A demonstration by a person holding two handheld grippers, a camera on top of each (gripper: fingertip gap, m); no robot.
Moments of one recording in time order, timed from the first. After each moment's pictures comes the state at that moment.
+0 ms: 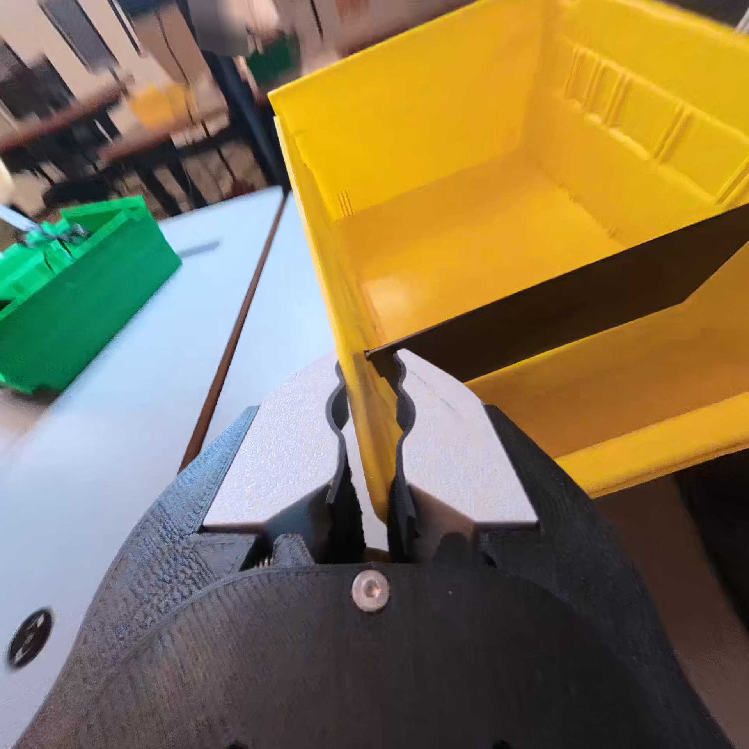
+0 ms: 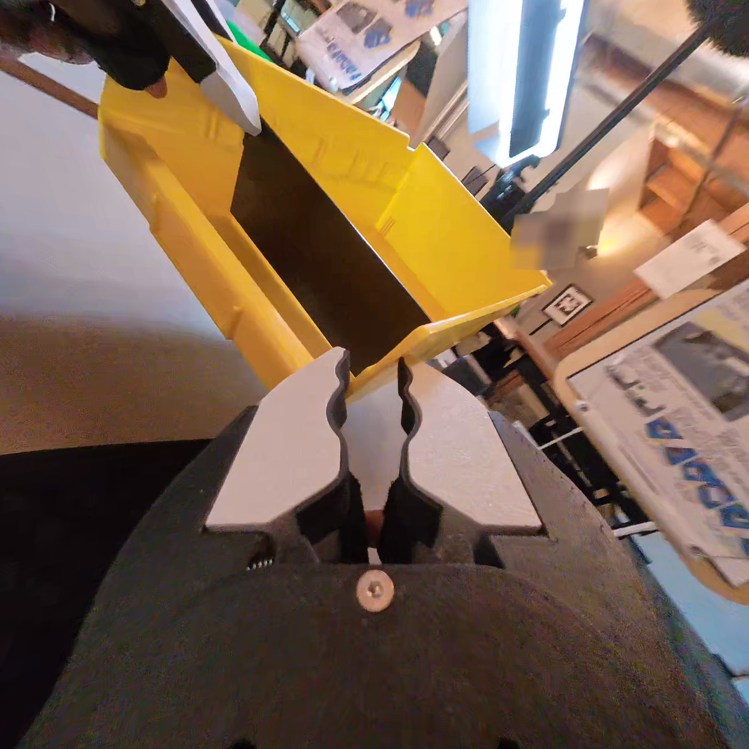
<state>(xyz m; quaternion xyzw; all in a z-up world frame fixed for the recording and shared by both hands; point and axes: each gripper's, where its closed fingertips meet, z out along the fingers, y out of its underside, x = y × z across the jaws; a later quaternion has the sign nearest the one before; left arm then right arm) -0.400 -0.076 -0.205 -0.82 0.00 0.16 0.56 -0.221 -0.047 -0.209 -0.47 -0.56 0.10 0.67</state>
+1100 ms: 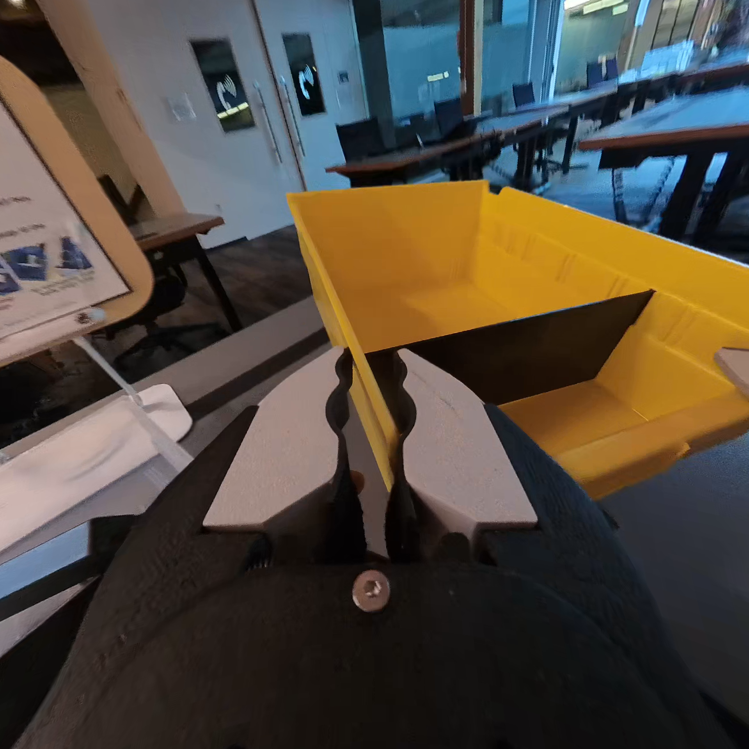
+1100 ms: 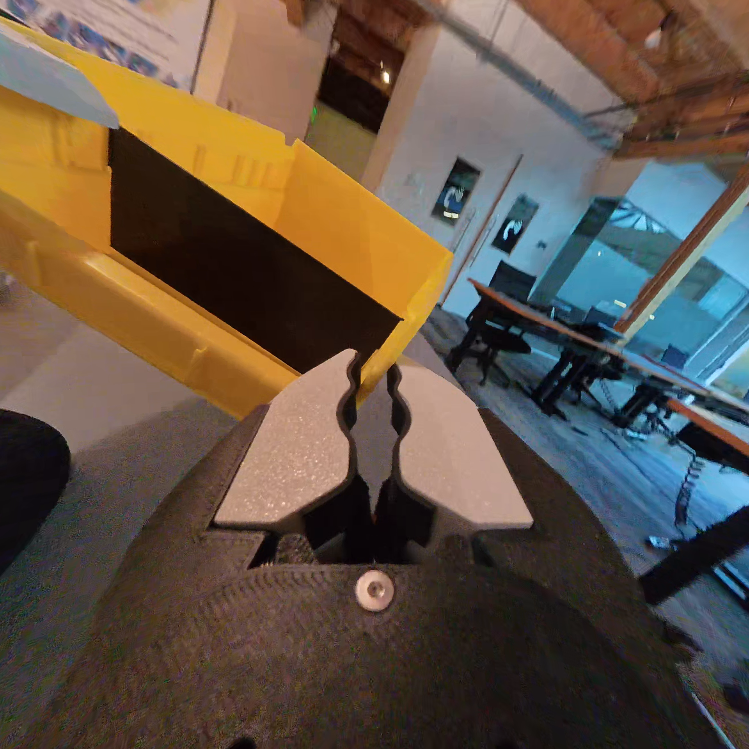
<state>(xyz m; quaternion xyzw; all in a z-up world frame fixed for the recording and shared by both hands) 0.134 0.103 -0.180 -0.69 0.26 -0.12 0.66 0.291 0.039 -0.223 -0.66 -0.14 -0.14 0.73</state>
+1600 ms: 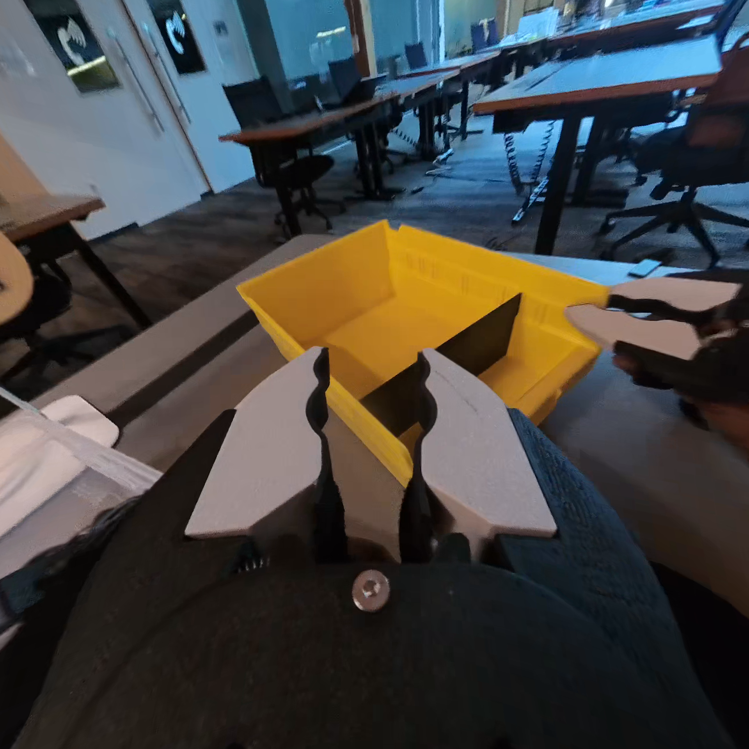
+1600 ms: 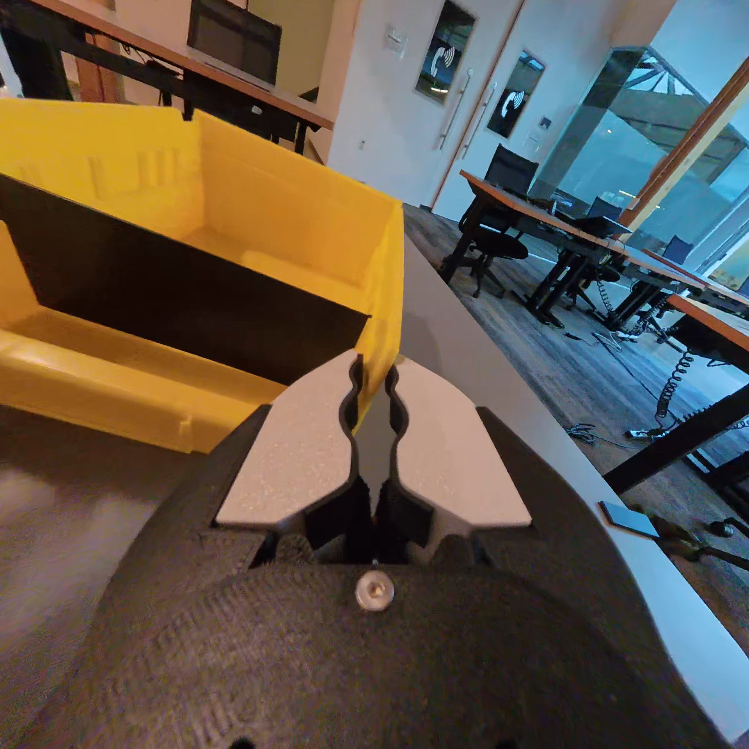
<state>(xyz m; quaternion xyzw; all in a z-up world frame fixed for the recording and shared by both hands) 0.140 0.069 -0.196 -0.69 0.35 -0.19 0.60 0.322 0.053 -0.271 -0.74 -0.08 -0.16 0.65</state>
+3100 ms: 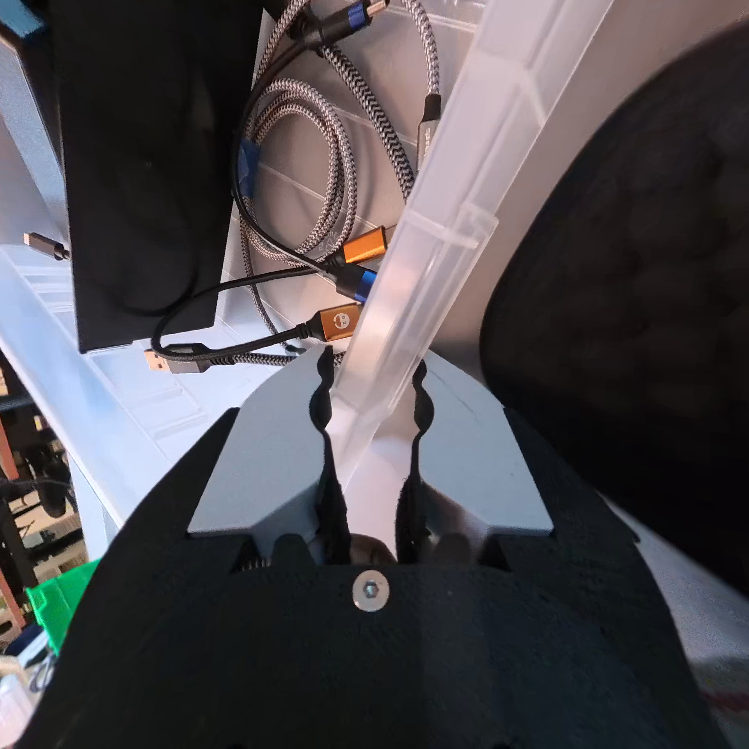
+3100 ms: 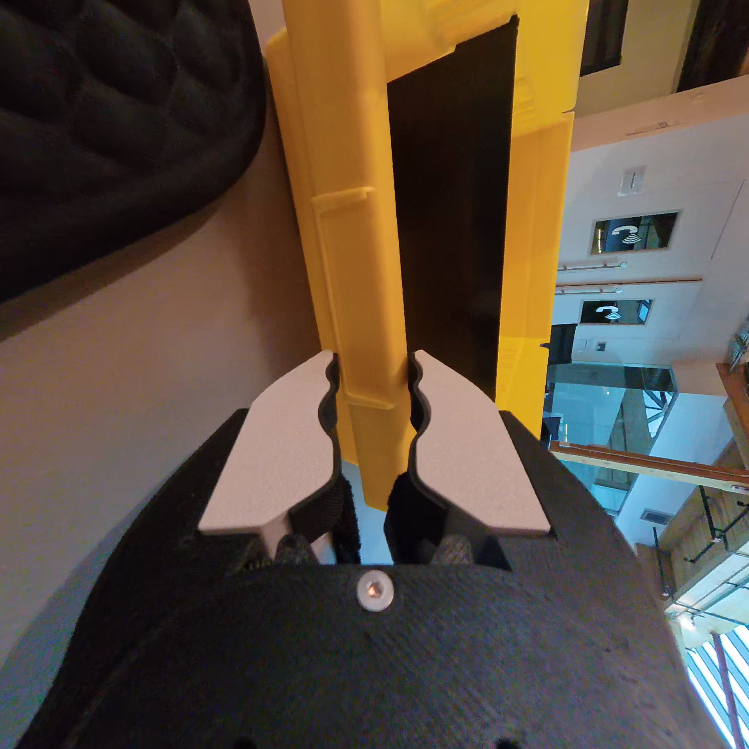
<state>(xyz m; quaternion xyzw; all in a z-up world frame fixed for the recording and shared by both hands) -0.256 0.005 -0.340 -0.81 0.49 0.18 0.25 0.245 0.050 -0.321 -0.65 -0.55 -0.32 0.42</state>
